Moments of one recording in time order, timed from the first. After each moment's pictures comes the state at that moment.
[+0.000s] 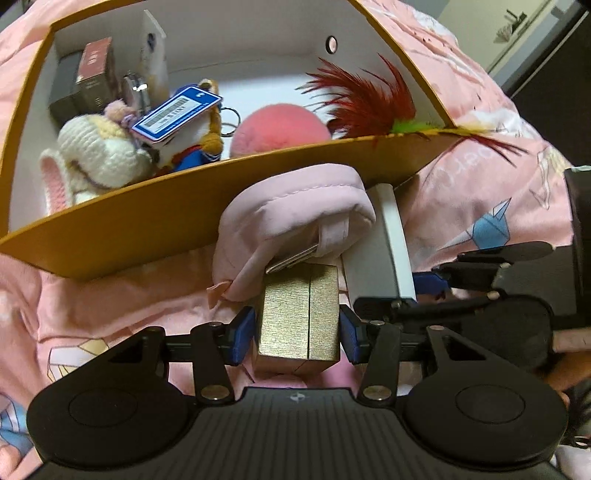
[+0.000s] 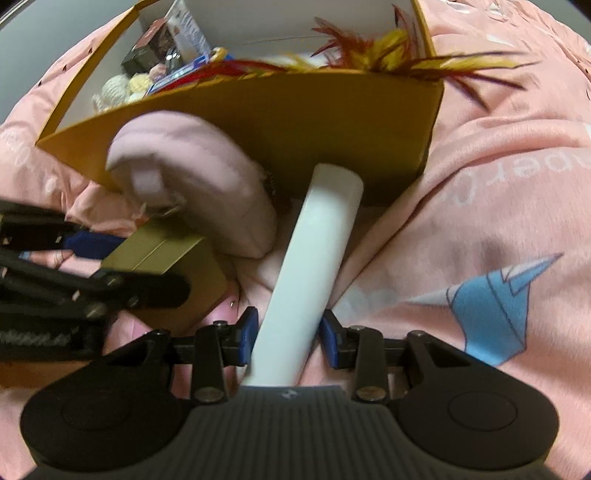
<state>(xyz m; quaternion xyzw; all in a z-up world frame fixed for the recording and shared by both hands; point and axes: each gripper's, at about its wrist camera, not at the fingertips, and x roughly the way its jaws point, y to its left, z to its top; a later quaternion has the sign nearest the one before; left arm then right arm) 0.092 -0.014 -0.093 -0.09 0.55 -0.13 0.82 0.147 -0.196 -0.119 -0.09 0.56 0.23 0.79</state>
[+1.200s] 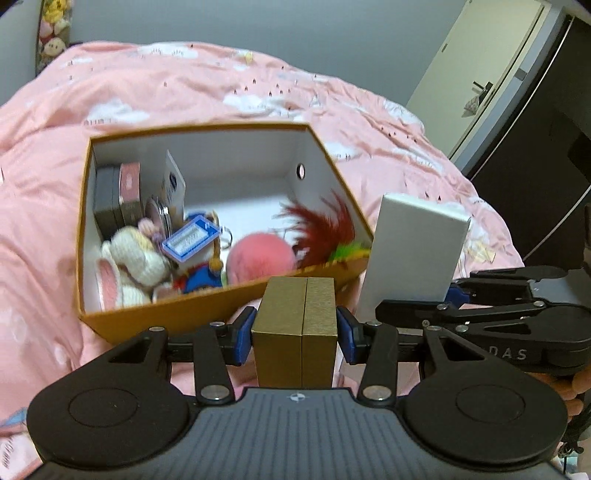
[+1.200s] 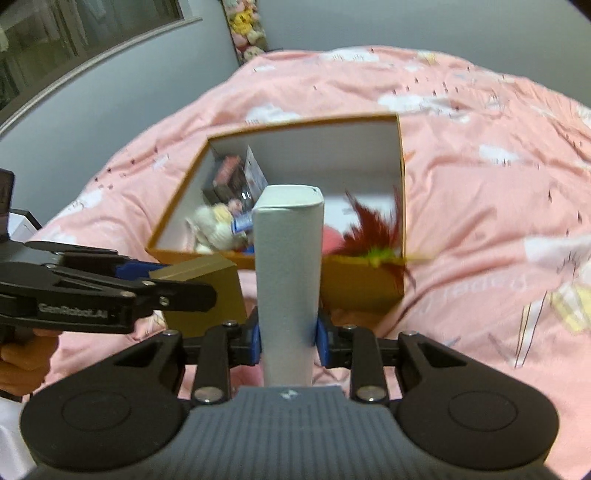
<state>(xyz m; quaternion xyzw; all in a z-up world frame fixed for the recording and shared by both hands) 0.069 -0.001 0.008 -0.11 0.43 -0.15 0.89 0.109 -0.206 0.008 -0.05 0.42 0.30 0.86</state>
